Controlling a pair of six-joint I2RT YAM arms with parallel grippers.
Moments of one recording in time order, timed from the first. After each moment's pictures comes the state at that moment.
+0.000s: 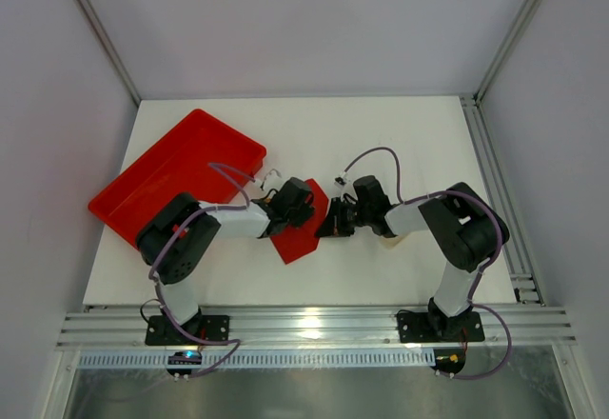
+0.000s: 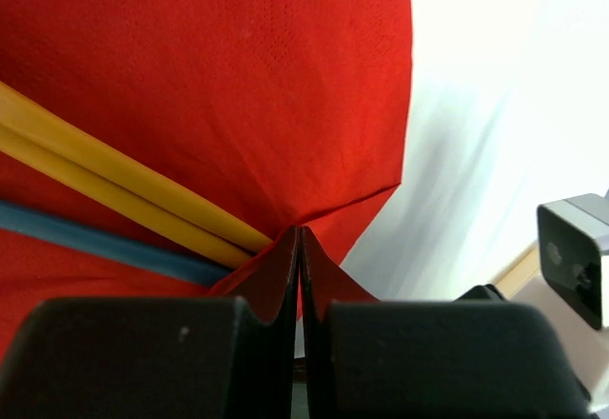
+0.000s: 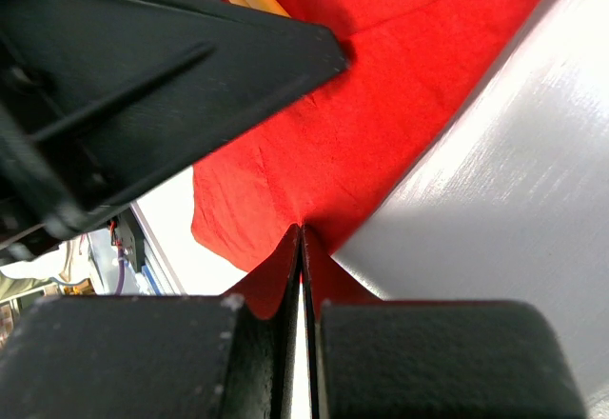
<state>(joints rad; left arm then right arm) -0.78 1.80 0.90 0.08 -0.28 -1.35 0.53 1.79 0.67 0.38 -0.63 0.66</state>
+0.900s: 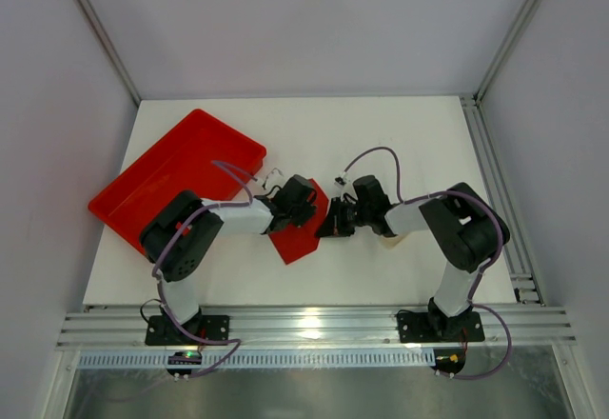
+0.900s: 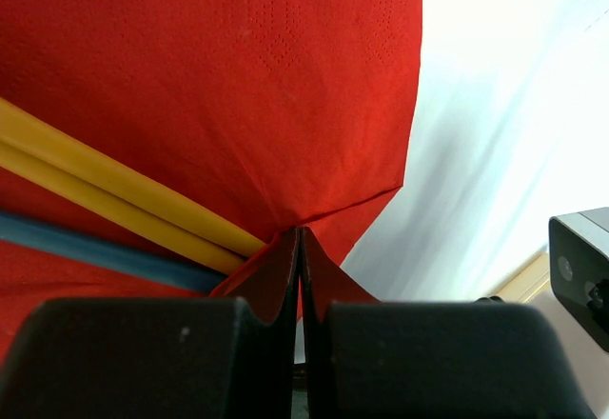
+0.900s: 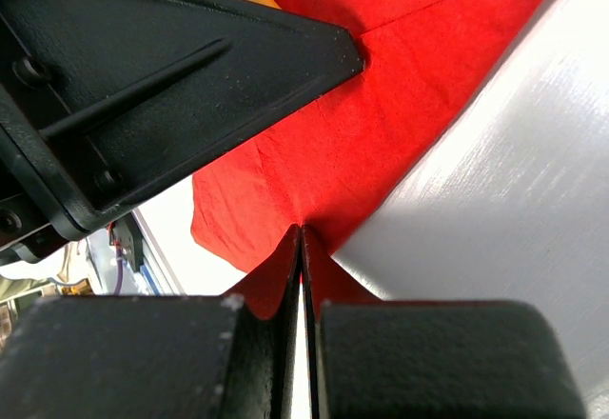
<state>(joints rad) -0.78 1.83 0.96 0.01 -0.26 -1.37 0.53 1.79 0.67 0.37 -0.63 0.65</state>
